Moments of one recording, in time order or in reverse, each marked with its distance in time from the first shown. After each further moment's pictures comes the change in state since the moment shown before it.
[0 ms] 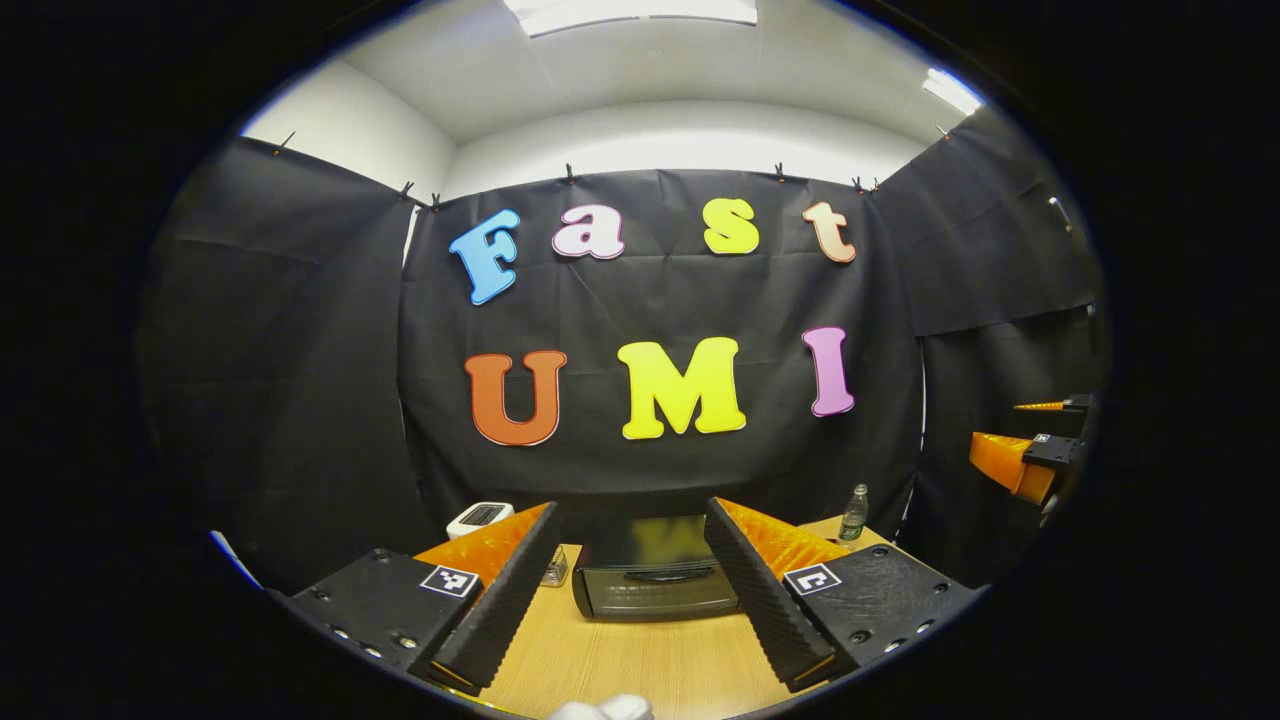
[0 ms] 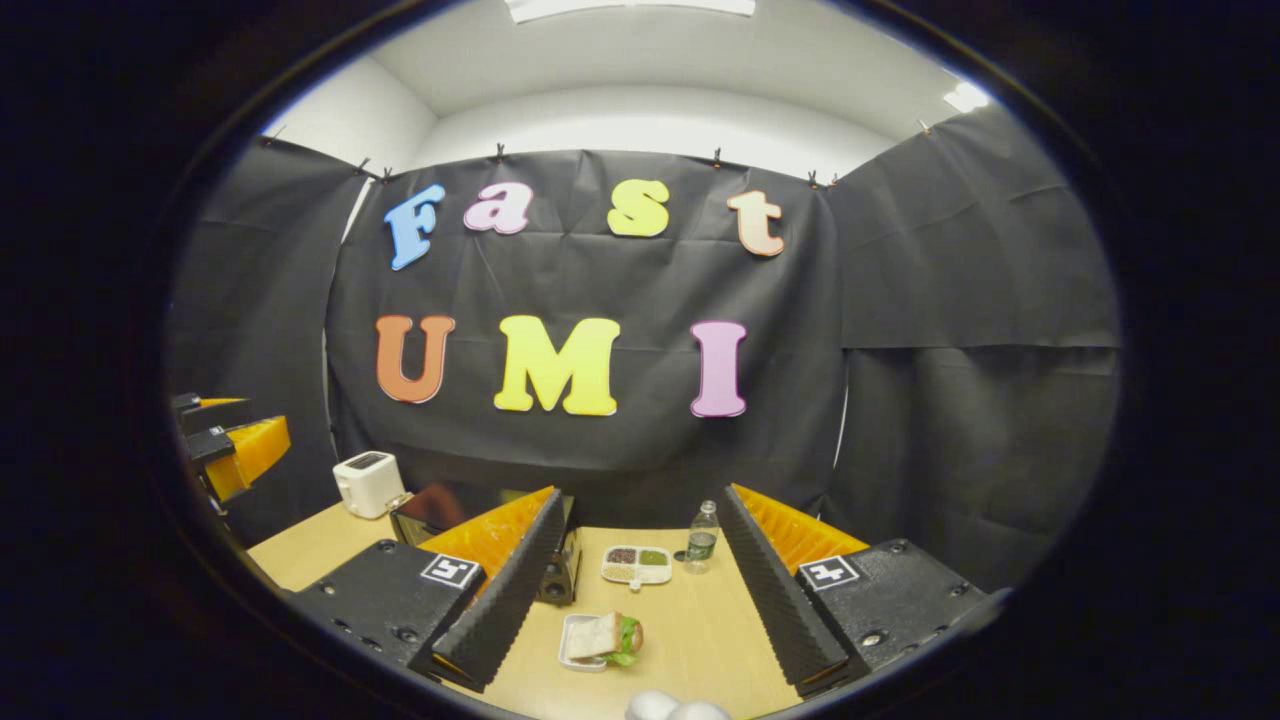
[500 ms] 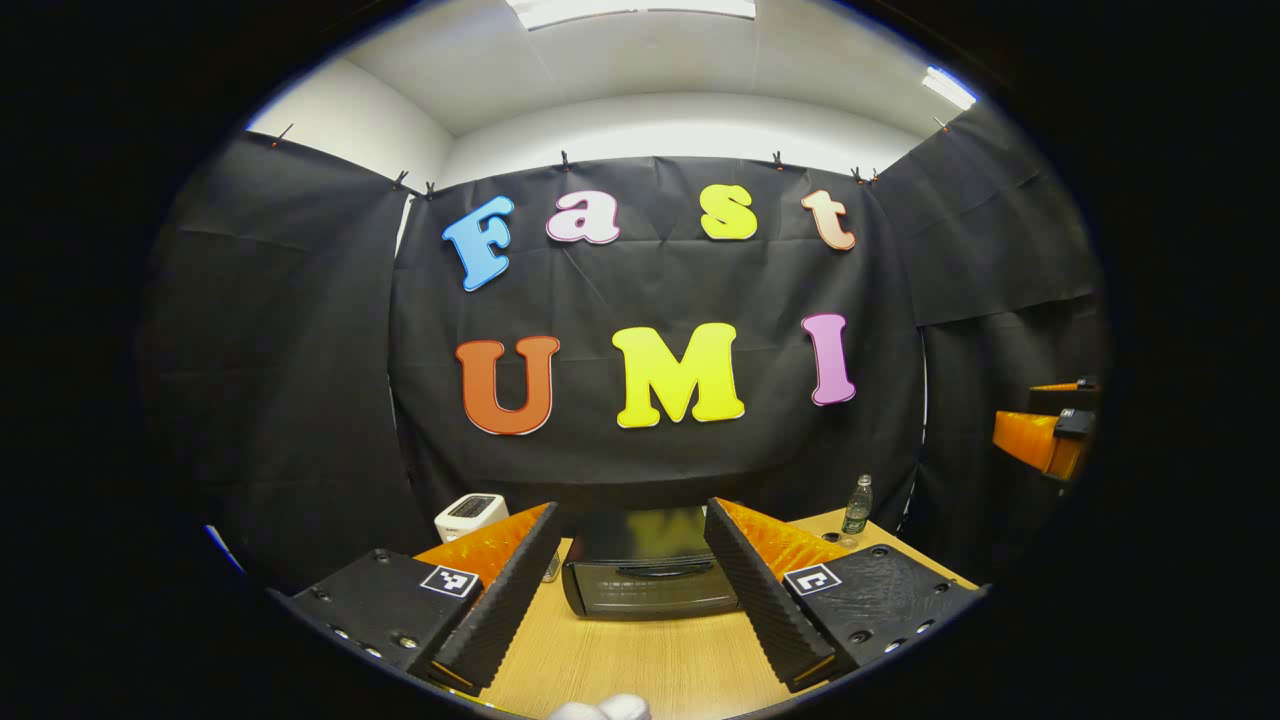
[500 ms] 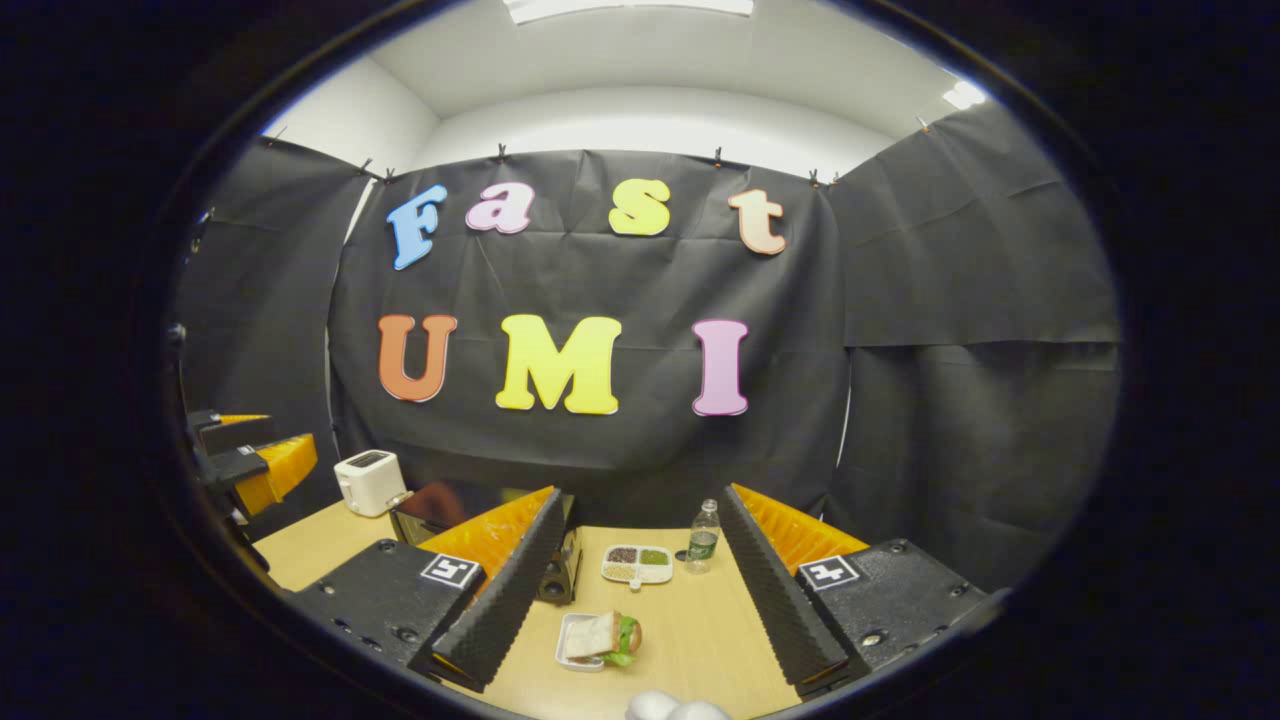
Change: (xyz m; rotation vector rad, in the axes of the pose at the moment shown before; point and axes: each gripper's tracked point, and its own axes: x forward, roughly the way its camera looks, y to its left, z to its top) left arm 0.034 -0.011 -0.039 -0.006 0.029 -0.012; right arm 0.000 -0.008 -0.008 0.002 -0.009 0.014
